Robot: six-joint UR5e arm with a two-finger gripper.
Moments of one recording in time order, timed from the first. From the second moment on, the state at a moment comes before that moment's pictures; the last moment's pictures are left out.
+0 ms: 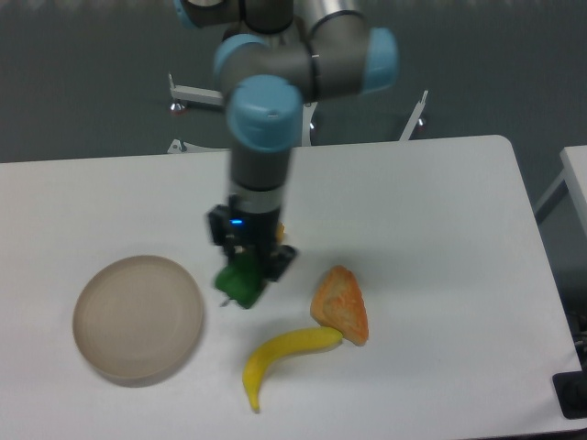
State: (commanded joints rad) arm 1.92 -2.02 -1.36 -1.06 1.38 0.60
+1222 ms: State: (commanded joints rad) arm 1.82 -2.15 -1.45 -0.87 1.31 0.58
